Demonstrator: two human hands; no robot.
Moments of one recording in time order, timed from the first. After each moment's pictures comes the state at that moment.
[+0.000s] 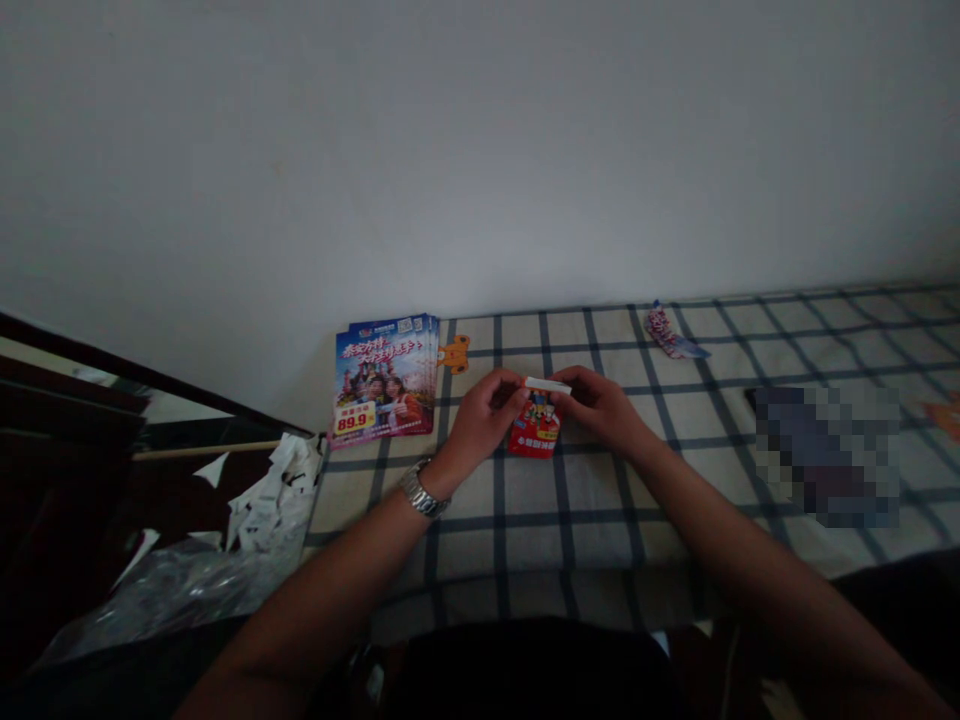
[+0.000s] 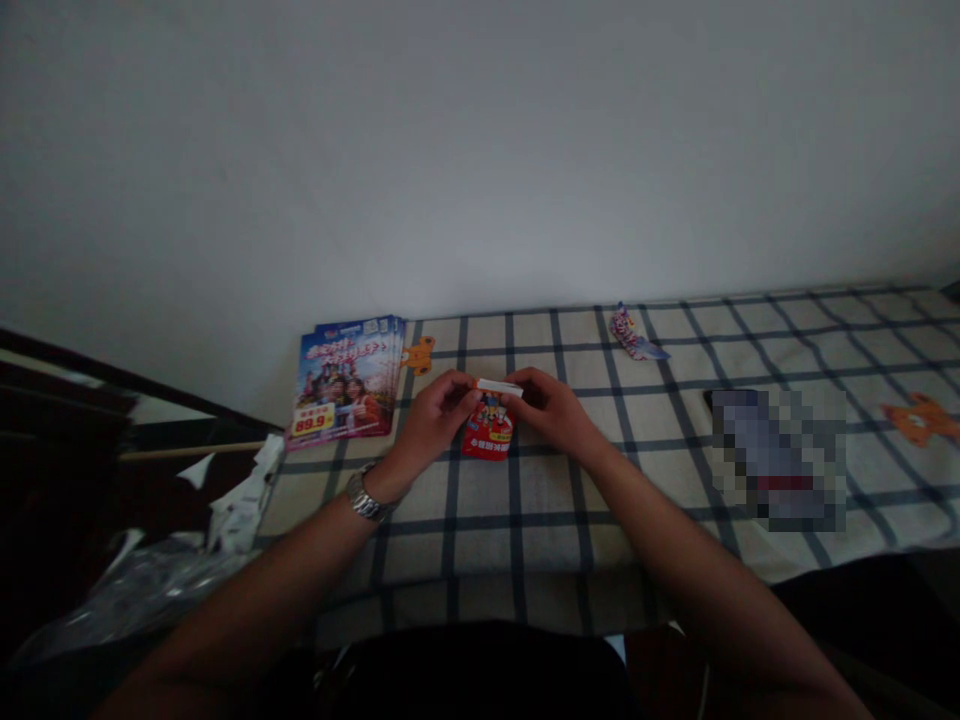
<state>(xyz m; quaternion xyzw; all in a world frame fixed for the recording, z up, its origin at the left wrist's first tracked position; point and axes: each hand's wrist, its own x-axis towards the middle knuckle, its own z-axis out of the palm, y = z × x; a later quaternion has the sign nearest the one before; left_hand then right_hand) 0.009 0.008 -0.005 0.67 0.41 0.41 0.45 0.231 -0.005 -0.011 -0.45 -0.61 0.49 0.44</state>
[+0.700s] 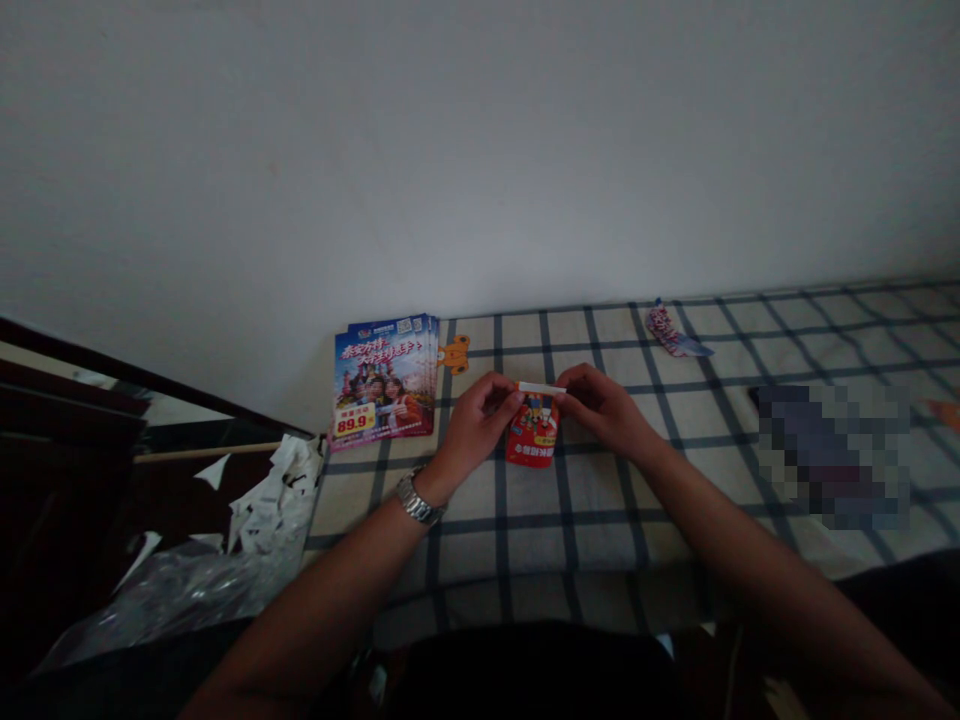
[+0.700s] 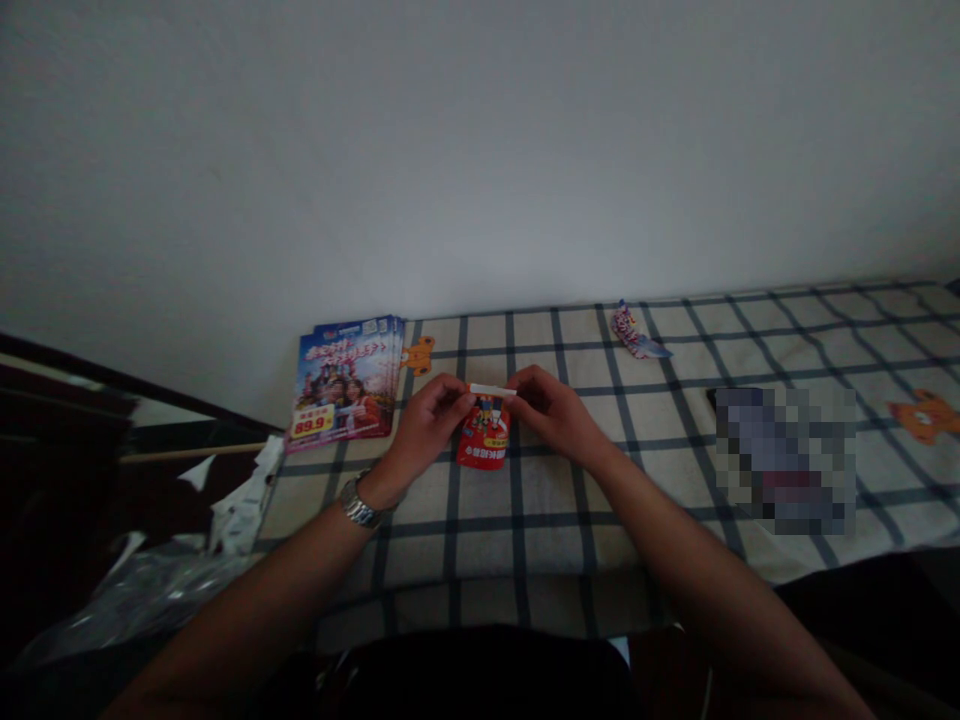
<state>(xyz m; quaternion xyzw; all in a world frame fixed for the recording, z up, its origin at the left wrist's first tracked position) 0.001 0.003 -0.003 0.66 0.42 0.42 0.45 0.233 -0.011 -0.007 -0.43 -0.64 0.47 0.44</state>
